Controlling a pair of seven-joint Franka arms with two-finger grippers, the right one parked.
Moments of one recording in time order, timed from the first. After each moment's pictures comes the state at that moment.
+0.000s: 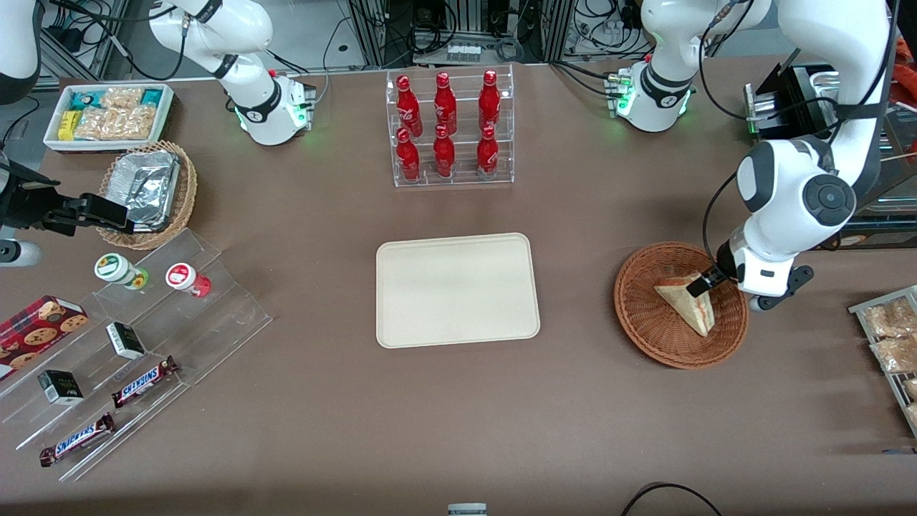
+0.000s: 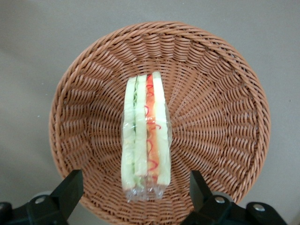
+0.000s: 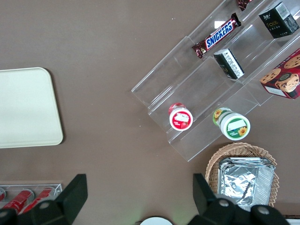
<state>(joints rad) 0.02 0.17 -0.07 -2.19 0.00 2.36 -0.62</state>
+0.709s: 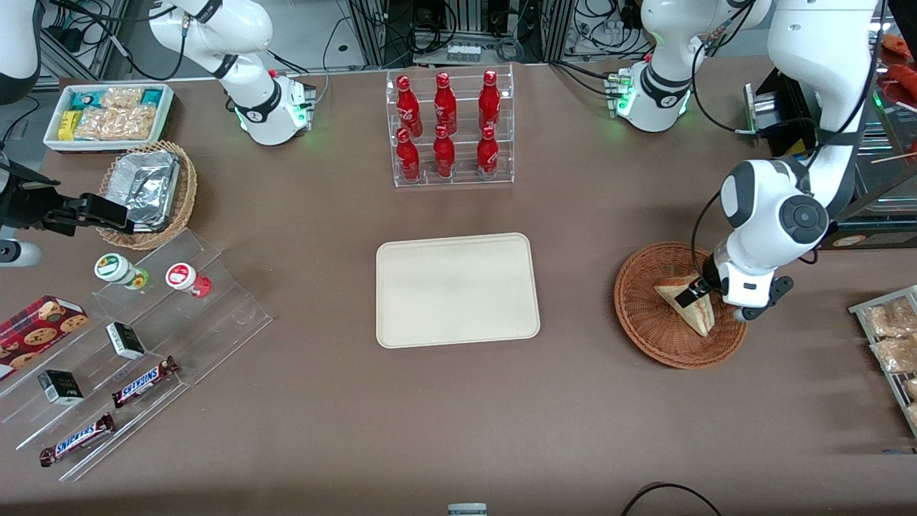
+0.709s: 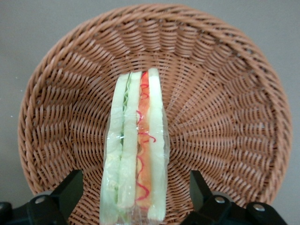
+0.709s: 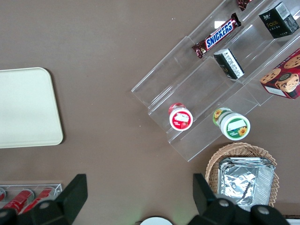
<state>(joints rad) 0.02 0.27 -0.07 -2.20 0.00 2.44 -0.66</state>
